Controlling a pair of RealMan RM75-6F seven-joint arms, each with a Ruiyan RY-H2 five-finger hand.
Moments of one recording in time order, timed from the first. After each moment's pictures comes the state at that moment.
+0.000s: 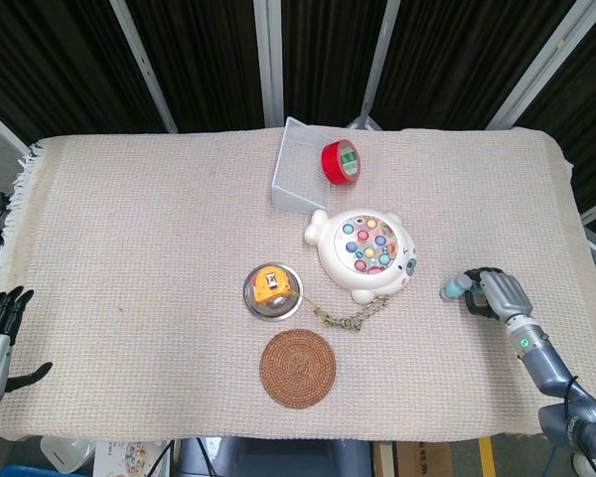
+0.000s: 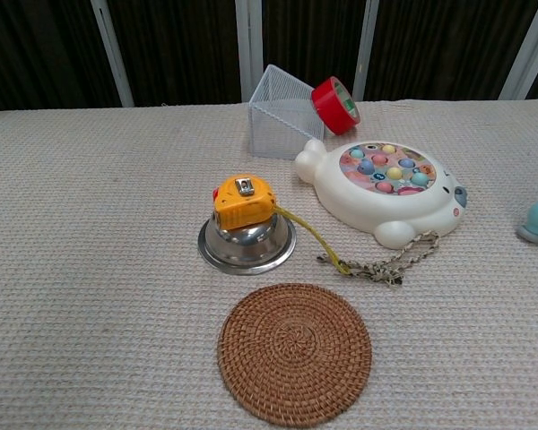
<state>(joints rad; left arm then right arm) -0.02 -1.10 -0.01 -1.76 1.47 1.51 0.22 0.51 -1.43 0.05 -0.97 -1.40 0.79 0.51</state>
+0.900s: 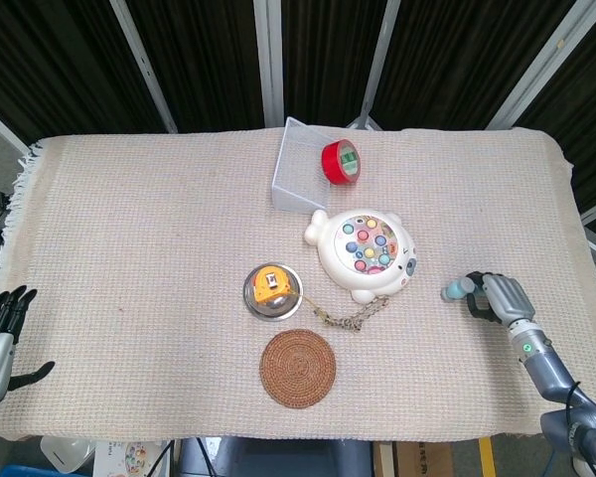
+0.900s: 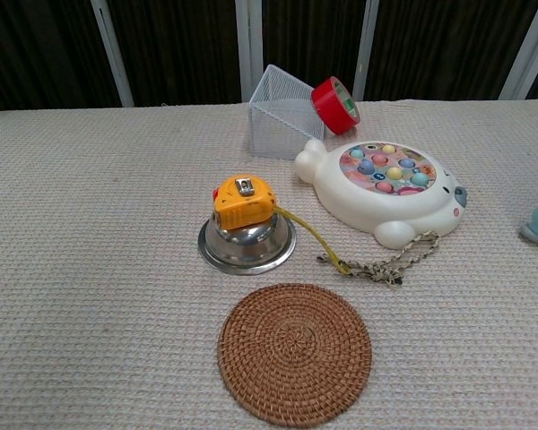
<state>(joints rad) -0.03 -1.10 -0.02 -1.77 1.46 1.50 0.22 0.48 -1.43 0.05 -0.96 -1.41 0.85 0.54</state>
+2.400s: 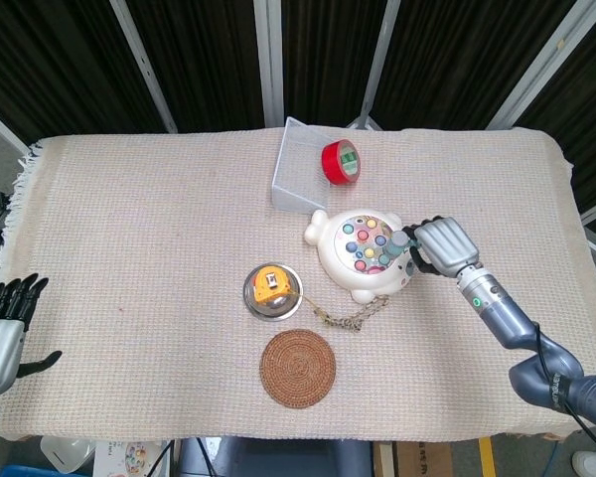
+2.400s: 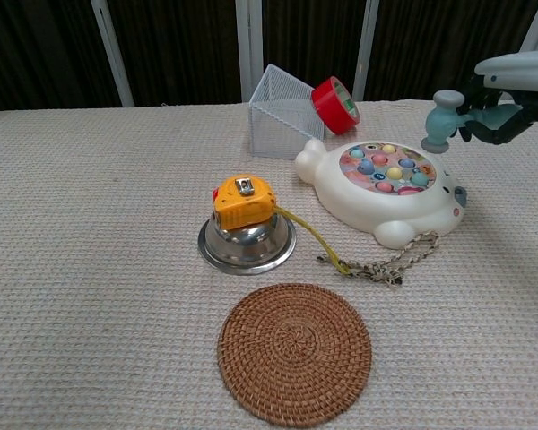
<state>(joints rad) -0.08 -1.08 -0.04 -1.80 1.45 1.45 0.26 0.74 -1.25 0.18 -1.32 -1.37 0.77 0.03</state>
